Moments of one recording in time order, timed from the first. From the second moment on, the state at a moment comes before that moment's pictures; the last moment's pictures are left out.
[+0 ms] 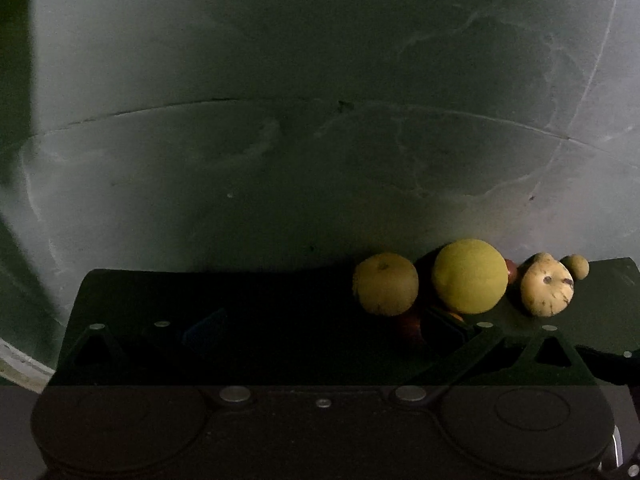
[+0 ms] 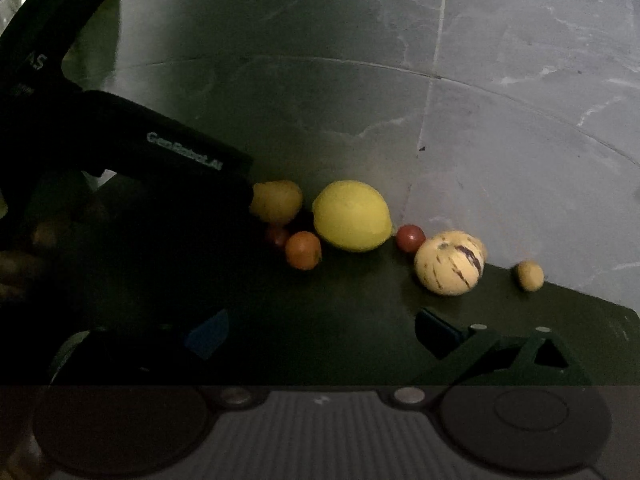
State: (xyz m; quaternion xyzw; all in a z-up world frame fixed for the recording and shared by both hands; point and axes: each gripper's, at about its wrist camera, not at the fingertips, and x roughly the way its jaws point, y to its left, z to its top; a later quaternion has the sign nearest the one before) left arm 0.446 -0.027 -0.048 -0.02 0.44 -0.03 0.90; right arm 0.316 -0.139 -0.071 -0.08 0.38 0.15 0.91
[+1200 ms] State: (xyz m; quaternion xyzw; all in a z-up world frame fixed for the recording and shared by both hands) left arm 0.490 -0.035 -0.077 -0.05 0.46 -0.07 0.88; right arm 0.371 -0.136 -0.090 -0.01 0.39 0.15 0.91
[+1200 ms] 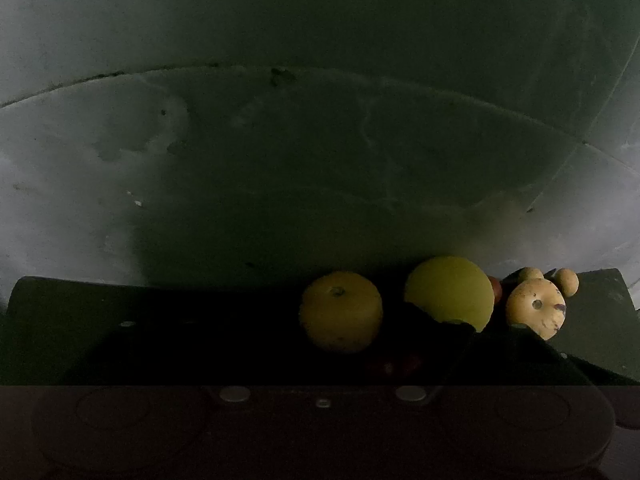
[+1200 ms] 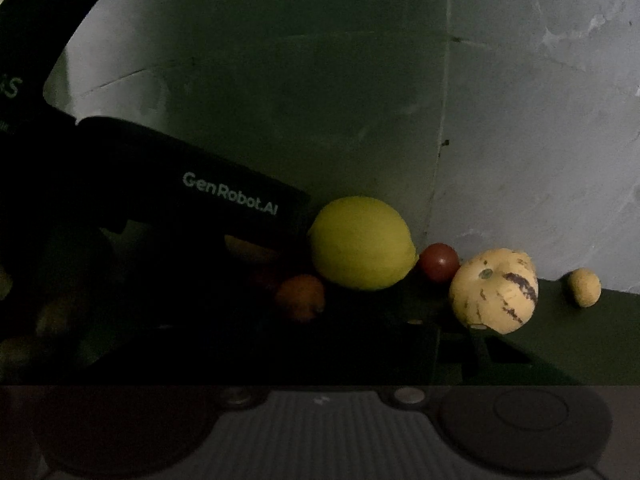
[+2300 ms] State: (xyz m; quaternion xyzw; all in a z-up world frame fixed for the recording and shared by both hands) left arm 0.473 -0.043 -0.074 -0.04 0.46 -0.07 0.88; right arm 0.353 -0.154 -0.082 0.01 0.38 0.16 0.91
